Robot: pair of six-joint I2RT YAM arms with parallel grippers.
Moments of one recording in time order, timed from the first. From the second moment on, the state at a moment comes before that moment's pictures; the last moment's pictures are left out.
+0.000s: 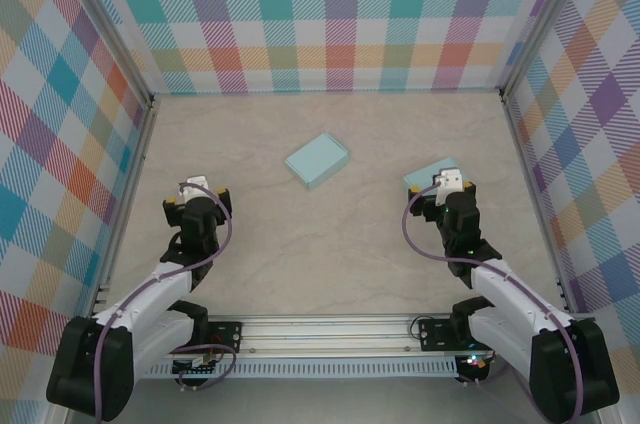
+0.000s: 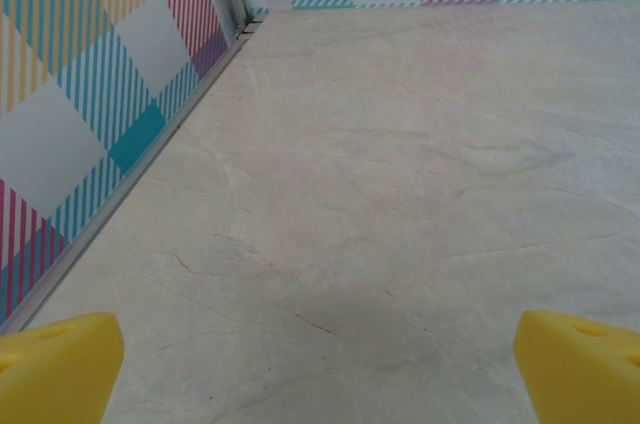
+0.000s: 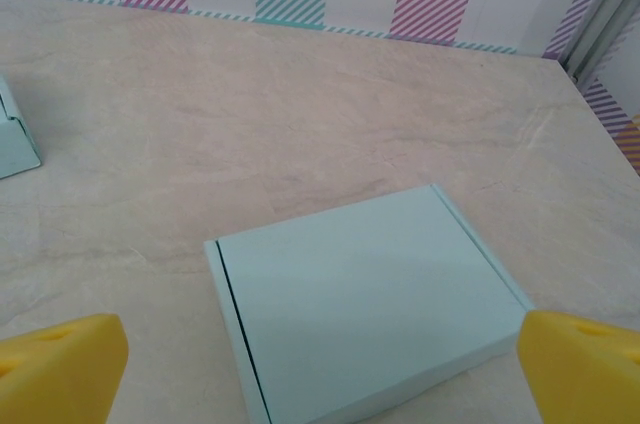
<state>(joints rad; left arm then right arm) -0.25 0.95 0.28 0.27 -0.59 -0.08 0.29 0.91 0.30 0.25 0.25 -0.03</state>
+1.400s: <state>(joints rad) -0.10 1.56 0.41 0.77 -0.19 -0.08 0.08 1.17 0.24 0.63 0.02 -0.01</state>
